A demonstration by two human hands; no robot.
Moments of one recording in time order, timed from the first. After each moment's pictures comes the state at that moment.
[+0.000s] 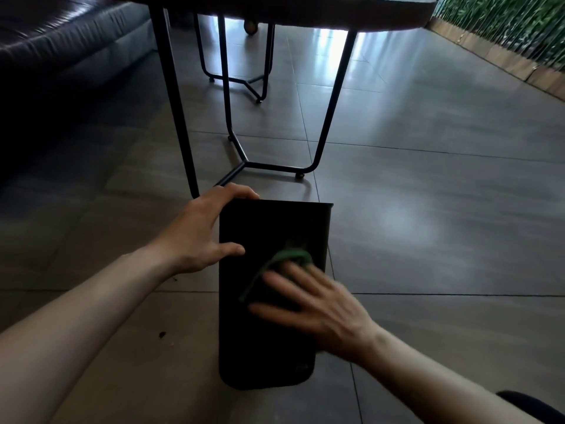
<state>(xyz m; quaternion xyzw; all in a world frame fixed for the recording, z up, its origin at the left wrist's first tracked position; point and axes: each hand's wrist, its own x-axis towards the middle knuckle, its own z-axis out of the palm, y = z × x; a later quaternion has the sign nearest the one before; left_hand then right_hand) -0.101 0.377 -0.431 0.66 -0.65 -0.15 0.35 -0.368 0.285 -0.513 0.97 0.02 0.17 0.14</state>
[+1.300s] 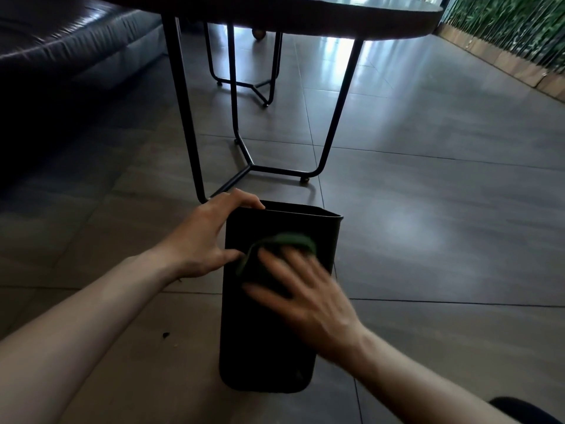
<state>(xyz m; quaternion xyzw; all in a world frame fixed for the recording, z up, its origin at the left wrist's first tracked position) -0.103 0.380 -0.428 0.65 -0.65 -0.15 0.35 -0.342 0.297 -0.508 0.96 -0.04 0.24 0.11</state>
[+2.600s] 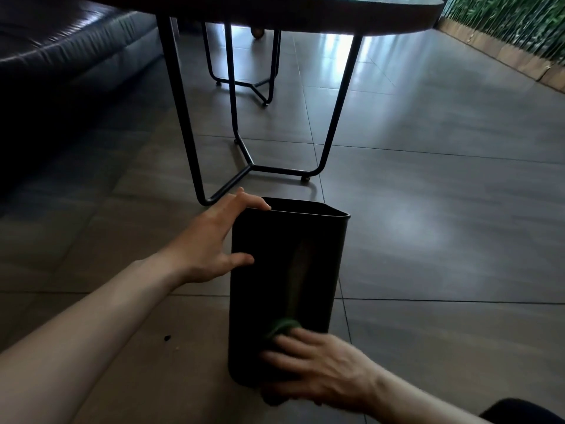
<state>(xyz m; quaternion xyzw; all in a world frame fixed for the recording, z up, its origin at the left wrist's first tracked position) -0.106 0.375 -0.436 0.67 -0.66 -0.14 0.31 -0.388 0.311 -0.557 0.97 0.18 0.08 0.14</state>
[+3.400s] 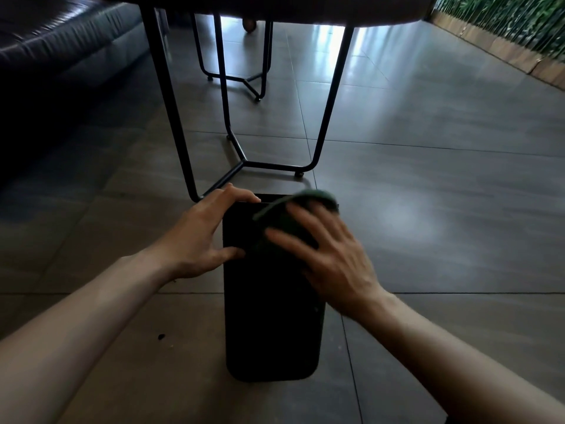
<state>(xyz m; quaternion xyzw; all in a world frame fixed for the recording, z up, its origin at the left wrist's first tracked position) -0.104 0.371 -0.435 0.65 -0.67 -0.13 0.32 -0.349 0.245 -0.472 0.95 -0.11 0.28 0.07</state>
